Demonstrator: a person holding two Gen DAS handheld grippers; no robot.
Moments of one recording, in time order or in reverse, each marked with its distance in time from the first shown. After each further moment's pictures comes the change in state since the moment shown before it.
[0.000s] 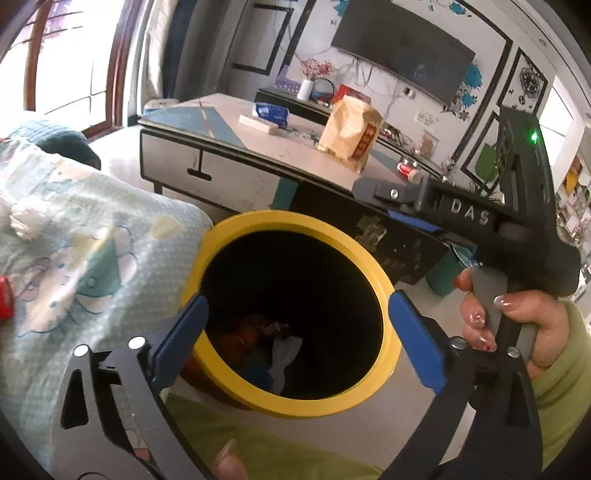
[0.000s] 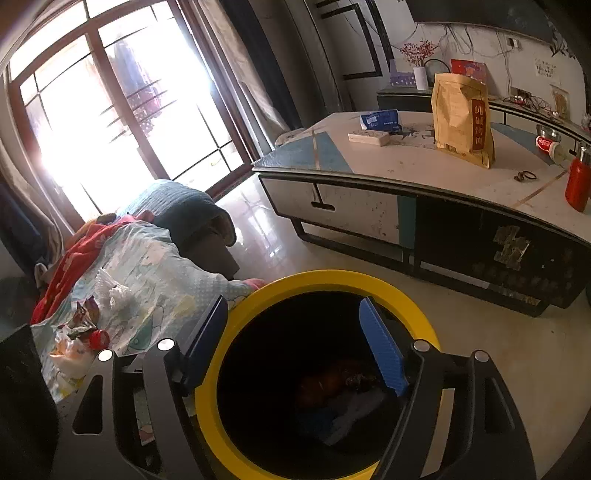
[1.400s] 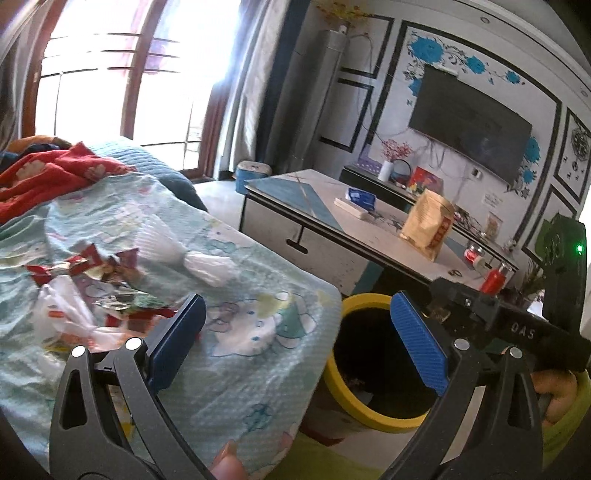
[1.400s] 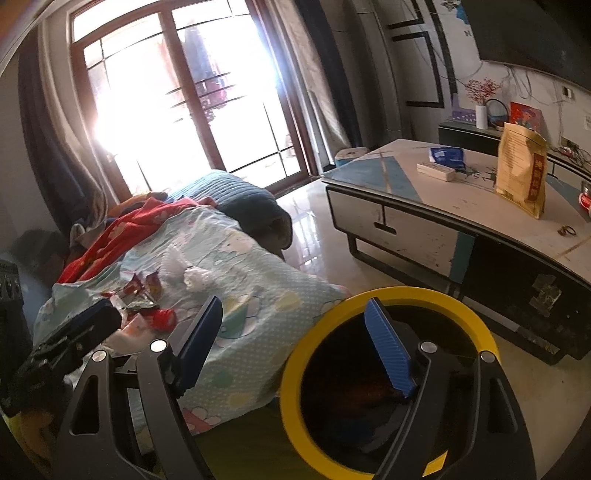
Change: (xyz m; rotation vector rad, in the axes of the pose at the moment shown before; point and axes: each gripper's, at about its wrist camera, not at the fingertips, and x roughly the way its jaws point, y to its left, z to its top) left arm -0.129 0.067 0.000 -0.148 -0.297 0.291; right arm -0.026 0.107 -0.014 -0.198 -0.039 0.156
